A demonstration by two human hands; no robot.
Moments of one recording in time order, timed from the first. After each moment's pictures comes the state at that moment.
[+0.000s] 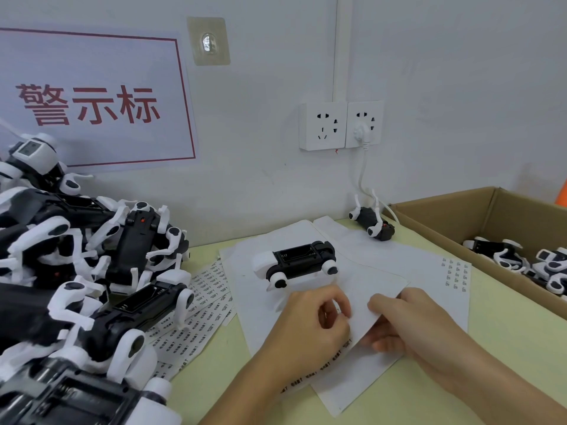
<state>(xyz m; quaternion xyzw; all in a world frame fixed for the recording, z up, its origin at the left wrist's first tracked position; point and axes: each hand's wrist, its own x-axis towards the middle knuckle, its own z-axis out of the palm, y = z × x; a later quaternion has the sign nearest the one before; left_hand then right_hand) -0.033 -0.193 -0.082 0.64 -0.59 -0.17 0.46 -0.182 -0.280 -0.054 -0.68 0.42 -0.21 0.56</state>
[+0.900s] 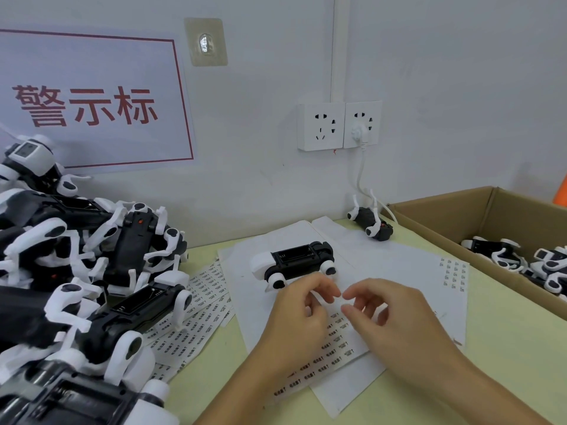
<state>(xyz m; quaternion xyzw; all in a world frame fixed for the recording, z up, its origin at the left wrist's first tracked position) -0.031 -0.192 -0.075 0.65 -0.53 -0.17 0.51 -0.178 -0.274 -0.067 -0.84 0.31 -0.33 0.31</state>
